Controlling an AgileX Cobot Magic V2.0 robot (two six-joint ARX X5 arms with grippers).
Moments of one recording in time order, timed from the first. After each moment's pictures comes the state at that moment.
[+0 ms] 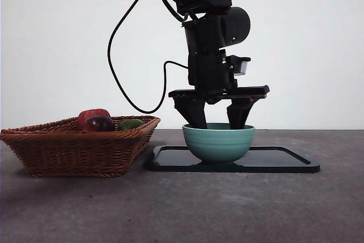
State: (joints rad) left arm -0.76 2.39 2.20 -1.02 -0.05 -0.08; right arm 0.48 0.35 1.04 -1.29 -0.13 0.11
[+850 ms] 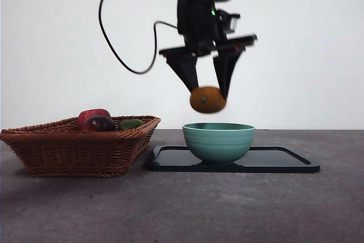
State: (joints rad) left arm -0.73 2.40 2.52 -1.32 -0.05 -0.07; right arm 0.48 0.35 1.04 -1.29 -0.13 0.11
